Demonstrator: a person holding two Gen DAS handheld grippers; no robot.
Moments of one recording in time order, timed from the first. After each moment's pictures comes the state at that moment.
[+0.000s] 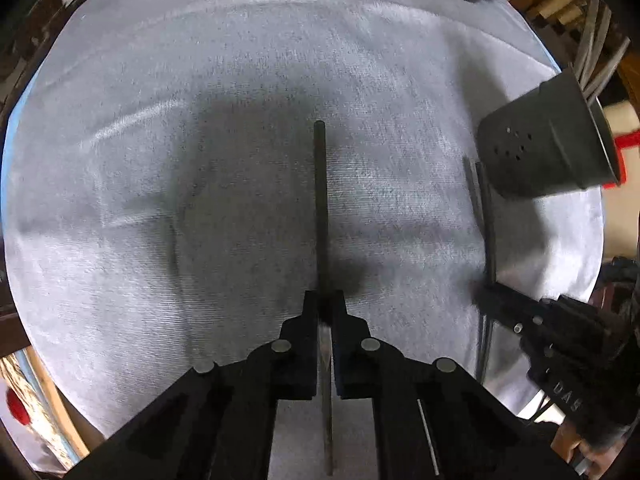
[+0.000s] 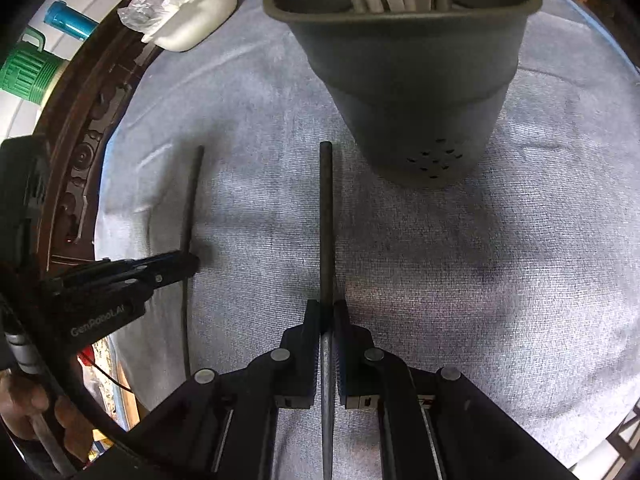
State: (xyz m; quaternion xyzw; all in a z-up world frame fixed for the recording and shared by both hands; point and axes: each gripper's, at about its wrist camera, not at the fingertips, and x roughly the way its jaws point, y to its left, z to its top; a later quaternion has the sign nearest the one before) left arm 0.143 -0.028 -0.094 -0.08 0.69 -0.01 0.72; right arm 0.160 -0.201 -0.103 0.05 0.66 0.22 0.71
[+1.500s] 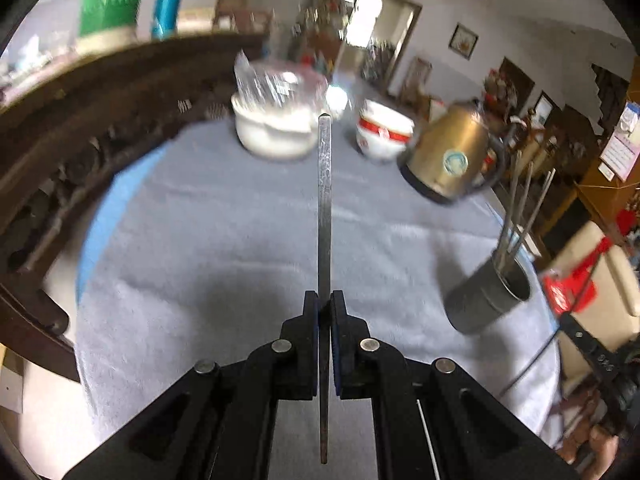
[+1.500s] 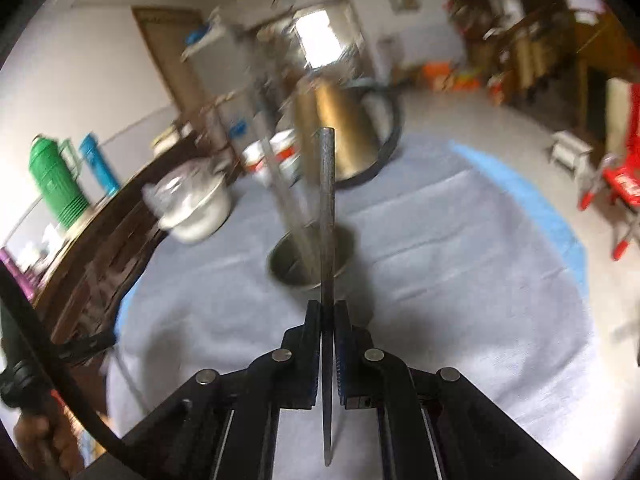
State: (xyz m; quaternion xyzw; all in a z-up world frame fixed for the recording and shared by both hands) left arm 0.059 0.068 0.001 -0.16 0.37 0.05 0.92; right arm 0.086 -0.266 0.004 0.13 0.34 0.09 0.93
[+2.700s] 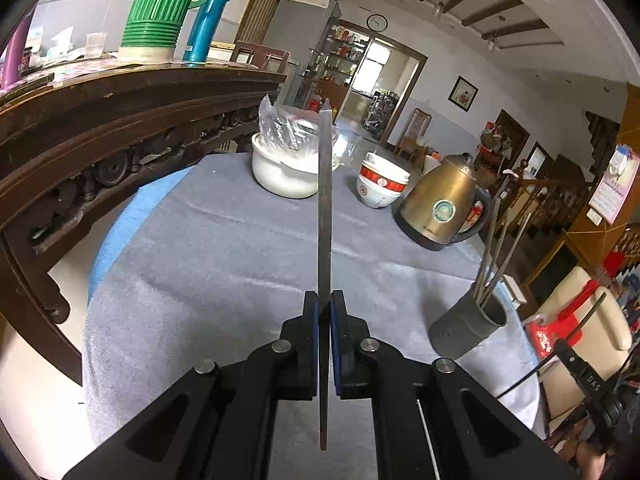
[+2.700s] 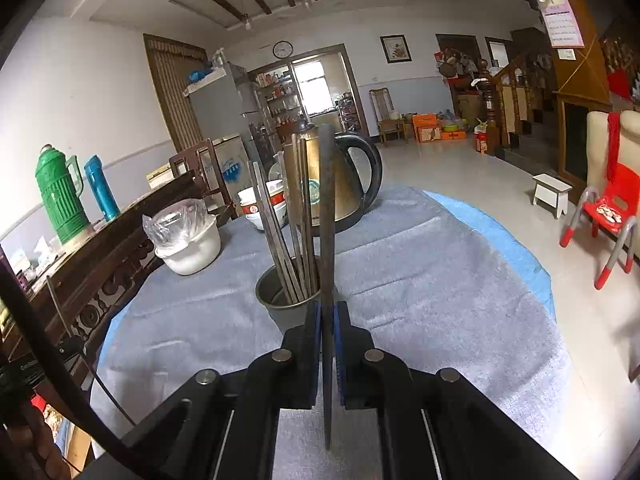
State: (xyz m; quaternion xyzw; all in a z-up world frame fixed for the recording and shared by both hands) left arm 0.005 0.078 0.018 -0.21 0.29 0.05 0.93; right arm 0.051 -0.271 0.017 0.12 0.27 0.08 0.95
